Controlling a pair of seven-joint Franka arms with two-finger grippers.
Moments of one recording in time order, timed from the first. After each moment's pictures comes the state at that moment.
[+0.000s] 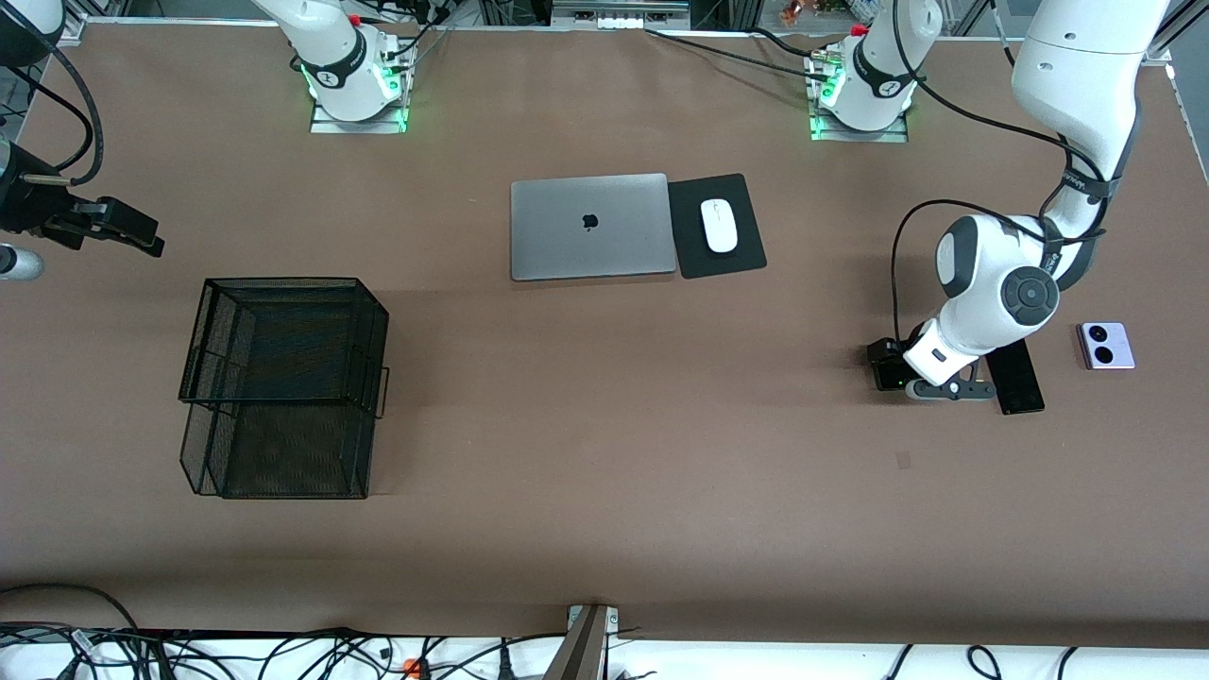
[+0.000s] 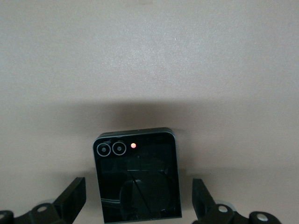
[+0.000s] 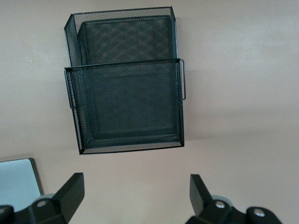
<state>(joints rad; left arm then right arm) 0.02 0.47 -0.03 -2.10 0.00 2.52 -0.01 0.00 0.04 -0.03 -1.62 -0.03 1.62 0.05</state>
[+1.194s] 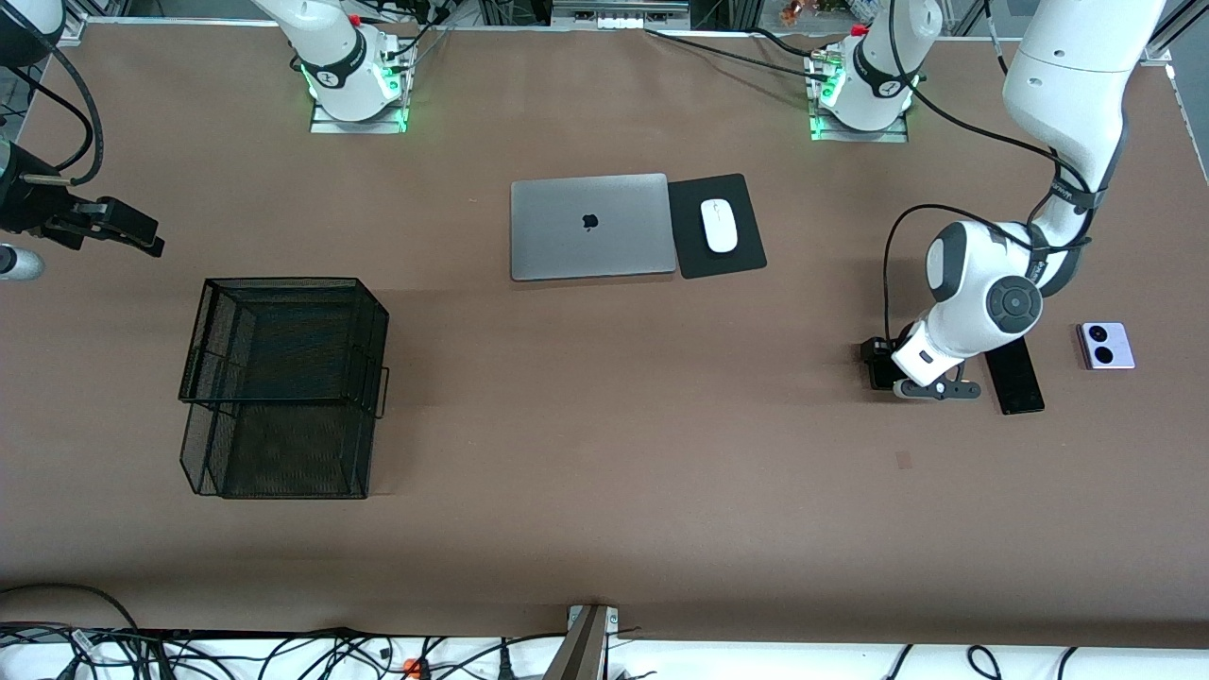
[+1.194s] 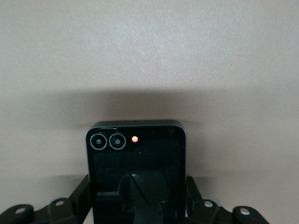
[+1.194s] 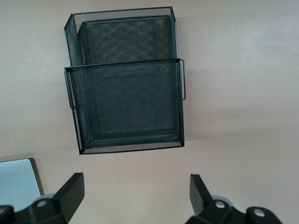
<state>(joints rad) 0.02 0.51 -0.04 -2.07 0.00 2.46 -0.01 0.00 0.04 -0.03 -1.62 -0.03 1.62 0.05</state>
